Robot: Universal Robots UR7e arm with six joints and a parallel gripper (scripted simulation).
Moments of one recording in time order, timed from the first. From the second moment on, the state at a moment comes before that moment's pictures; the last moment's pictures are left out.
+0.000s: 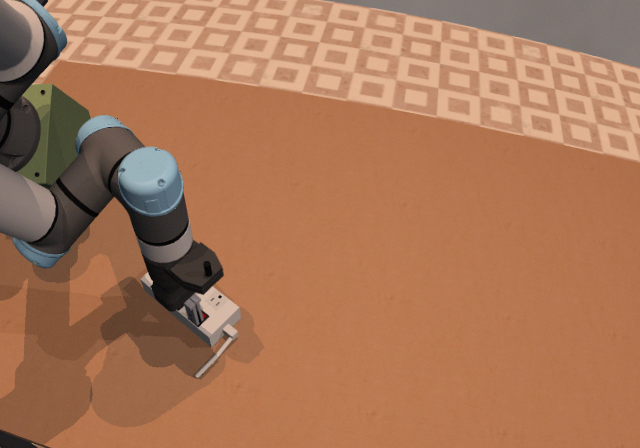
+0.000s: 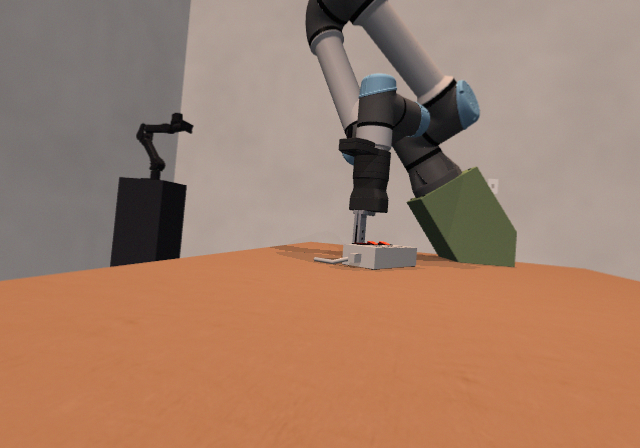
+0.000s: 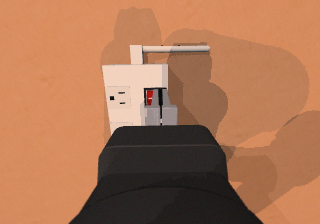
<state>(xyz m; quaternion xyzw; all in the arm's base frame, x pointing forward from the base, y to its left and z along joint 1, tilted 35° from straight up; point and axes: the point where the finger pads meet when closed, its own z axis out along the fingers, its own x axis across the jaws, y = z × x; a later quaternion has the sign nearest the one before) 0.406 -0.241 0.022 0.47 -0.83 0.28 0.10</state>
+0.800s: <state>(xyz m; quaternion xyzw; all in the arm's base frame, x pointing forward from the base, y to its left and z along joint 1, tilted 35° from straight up) 0.403 -0.225 0.045 0.47 -0.83 0.28 0.10</state>
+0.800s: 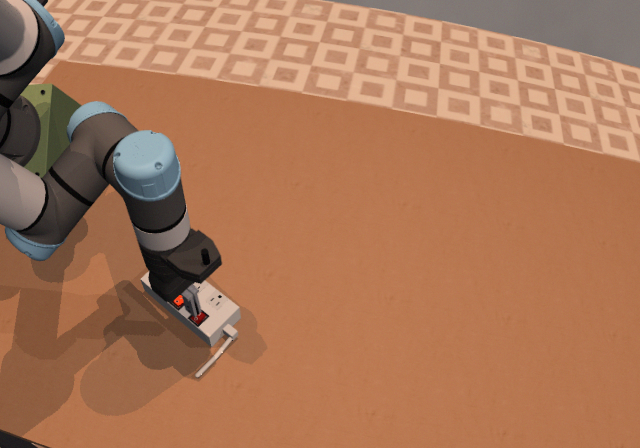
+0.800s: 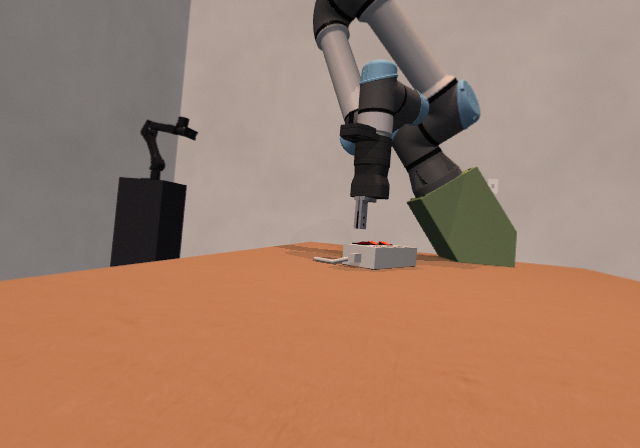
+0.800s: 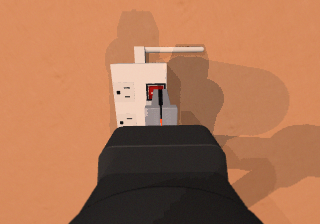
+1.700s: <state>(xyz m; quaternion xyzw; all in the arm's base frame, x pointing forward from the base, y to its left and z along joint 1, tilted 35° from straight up) 0.402 -0.219 0.053 0.47 -0.83 0.28 0.11</state>
